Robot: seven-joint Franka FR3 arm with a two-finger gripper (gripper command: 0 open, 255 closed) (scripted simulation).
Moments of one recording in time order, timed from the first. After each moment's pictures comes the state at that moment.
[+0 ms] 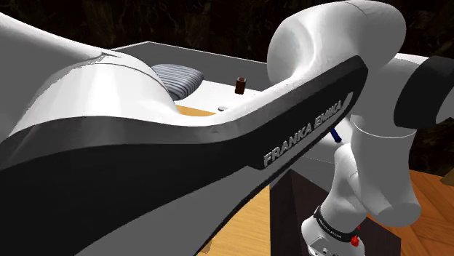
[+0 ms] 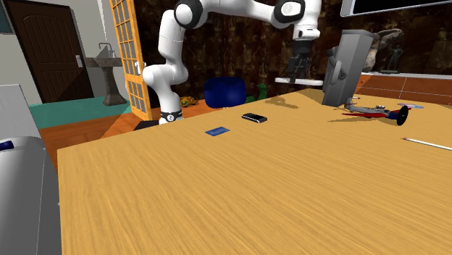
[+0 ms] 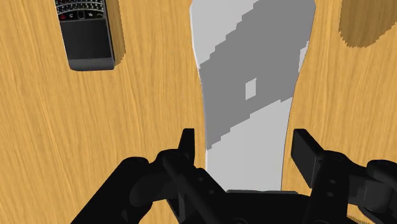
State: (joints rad) arm 0.73 0.39 0.51 -1.46 -0.20 1.77 0.73
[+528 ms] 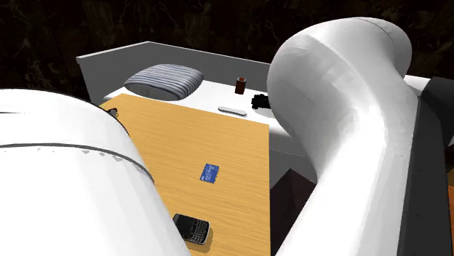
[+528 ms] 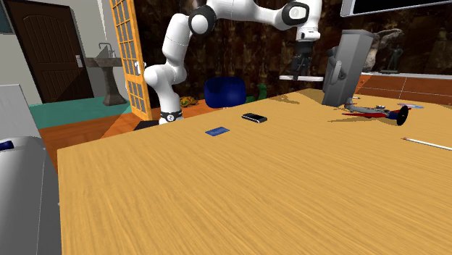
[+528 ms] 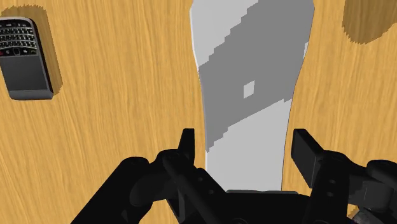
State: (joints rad) arm 0.90 0.51 0.54 -1.27 -0.26 1.70 0.90
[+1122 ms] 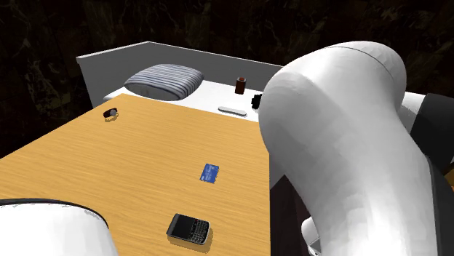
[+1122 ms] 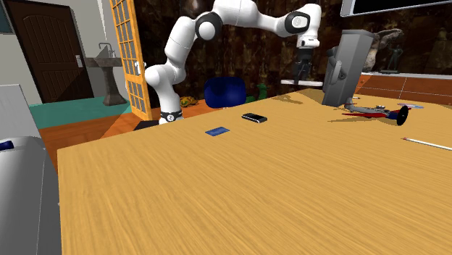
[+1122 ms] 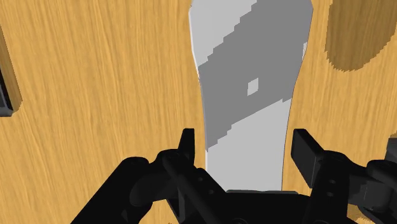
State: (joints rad) arm 0.98 0.60 0.53 -1.22 -0.30 1.72 0.97
